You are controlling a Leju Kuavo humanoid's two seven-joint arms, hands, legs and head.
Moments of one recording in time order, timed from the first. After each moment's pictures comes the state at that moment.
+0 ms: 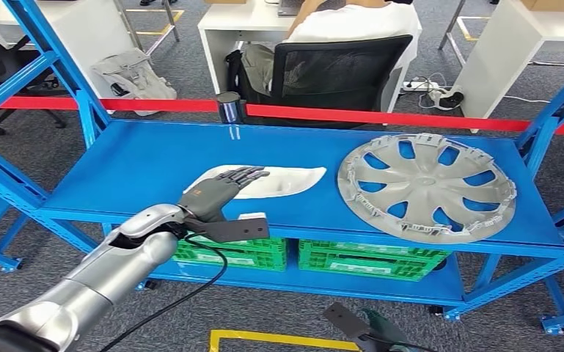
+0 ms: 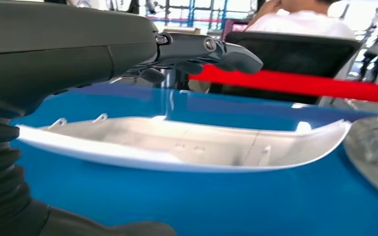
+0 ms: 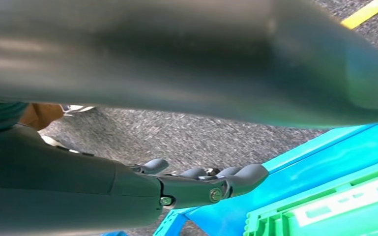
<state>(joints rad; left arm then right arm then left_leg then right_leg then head) -0.69 -0.06 -0.64 -0.56 -0.79 -0.04 -0.29 -0.09 -0.01 0.55 -0.30 0.25 -0.26 -0.10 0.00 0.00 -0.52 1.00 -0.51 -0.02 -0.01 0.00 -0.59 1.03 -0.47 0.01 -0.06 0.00</state>
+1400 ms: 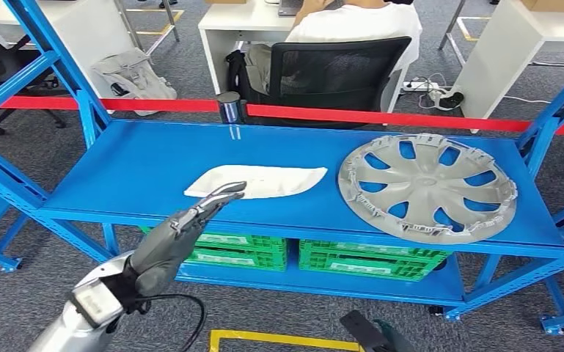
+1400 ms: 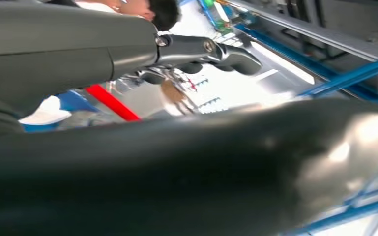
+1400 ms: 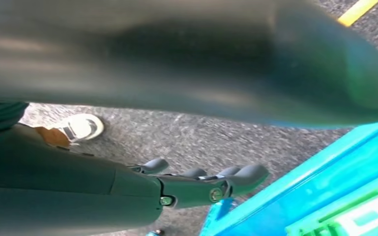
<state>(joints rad) -0.22 0.02 -0.53 -1.44 -0.10 -0.36 -0.56 -0.01 0.00 0.46 -0.30 0.14 -0.32 -0.21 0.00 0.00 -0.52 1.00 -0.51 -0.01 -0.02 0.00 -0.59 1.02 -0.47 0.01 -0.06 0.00</state>
